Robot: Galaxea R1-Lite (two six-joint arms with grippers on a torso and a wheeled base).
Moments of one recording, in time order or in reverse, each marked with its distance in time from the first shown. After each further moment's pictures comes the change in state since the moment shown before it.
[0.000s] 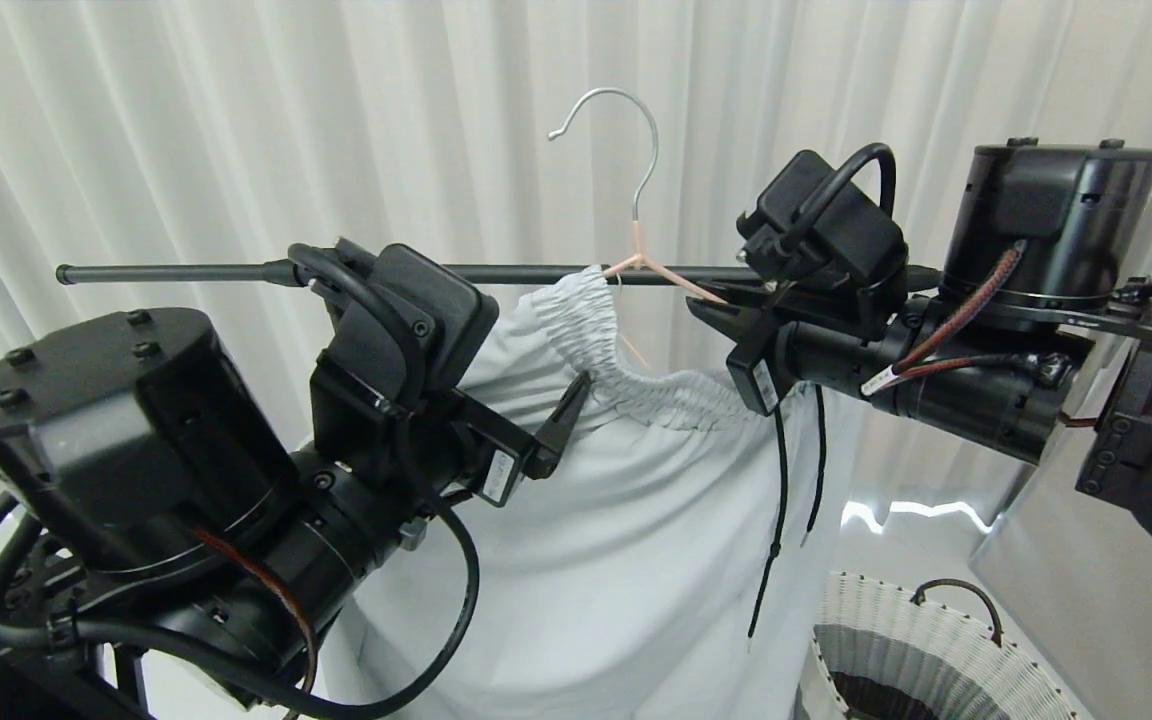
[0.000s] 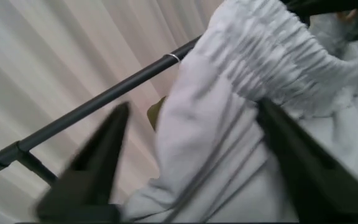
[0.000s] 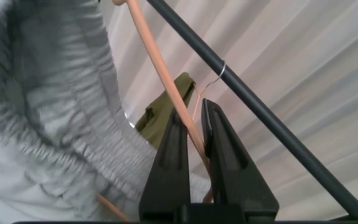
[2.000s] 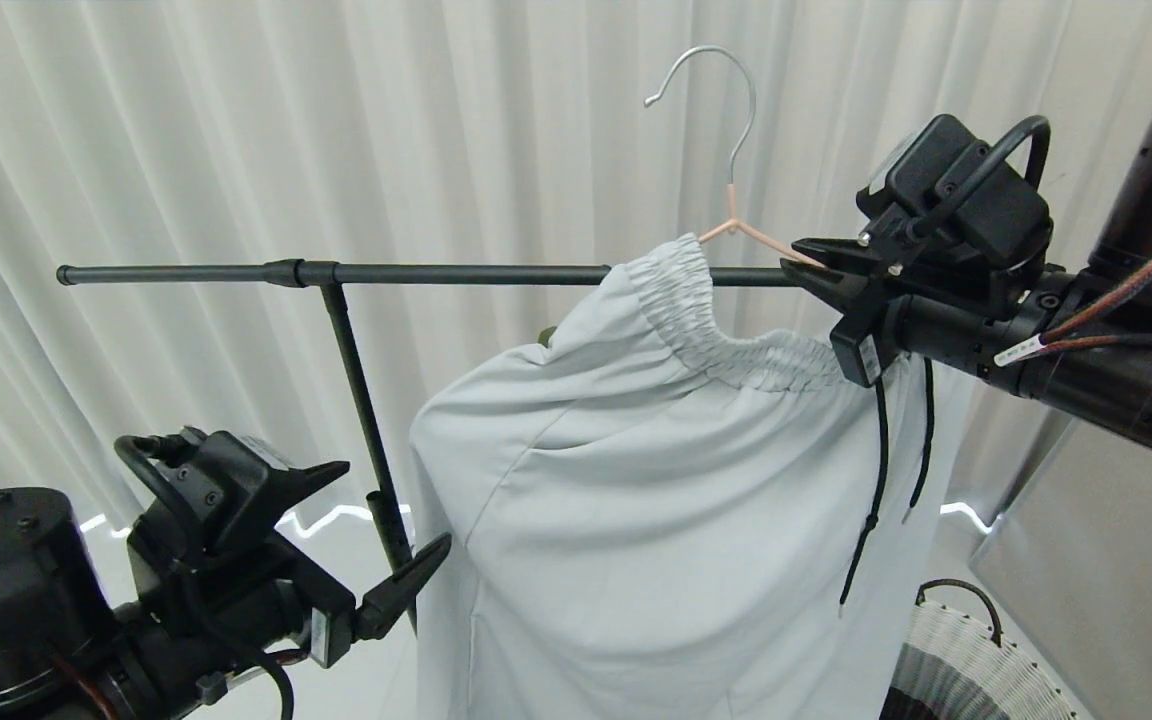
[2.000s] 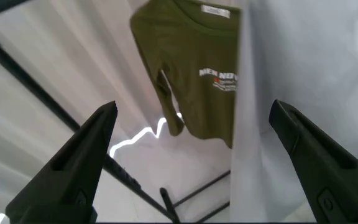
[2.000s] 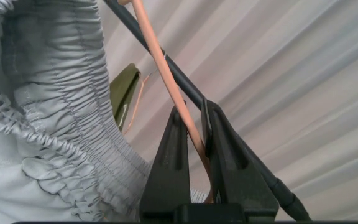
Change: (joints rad) left arm 0.354 -0.154 0.426 0.006 -0.406 -0.200; right arm -0.112 -0.131 0.103 -0.052 0.008 -0.141
